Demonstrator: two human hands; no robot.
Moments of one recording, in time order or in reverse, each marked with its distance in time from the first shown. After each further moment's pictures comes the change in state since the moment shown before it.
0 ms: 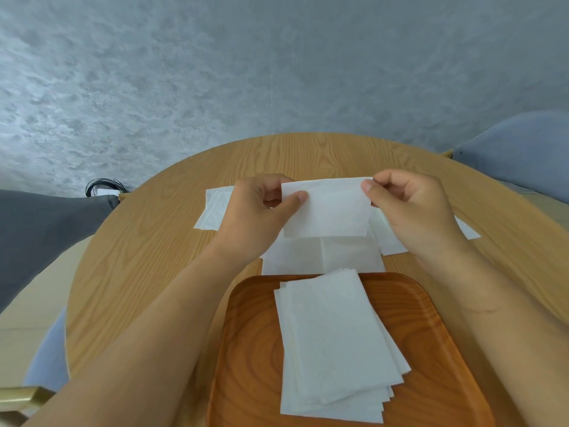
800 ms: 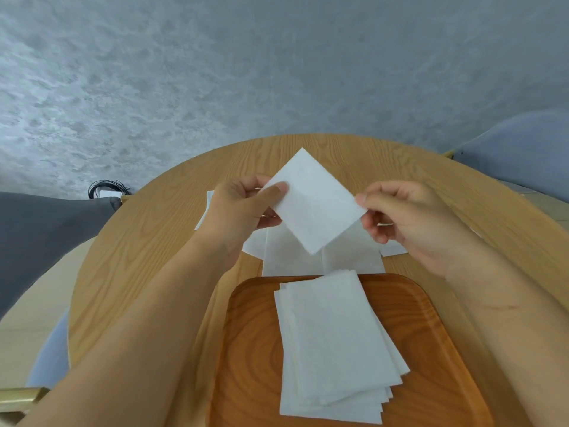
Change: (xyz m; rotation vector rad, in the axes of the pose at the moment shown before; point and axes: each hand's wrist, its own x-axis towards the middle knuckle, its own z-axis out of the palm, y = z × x) left_hand 0.003 0.007 -0.017 -0.335 0.008 -0.332; right_hand -0.001 -0.010 -0.010 0.223 -0.281 0.247
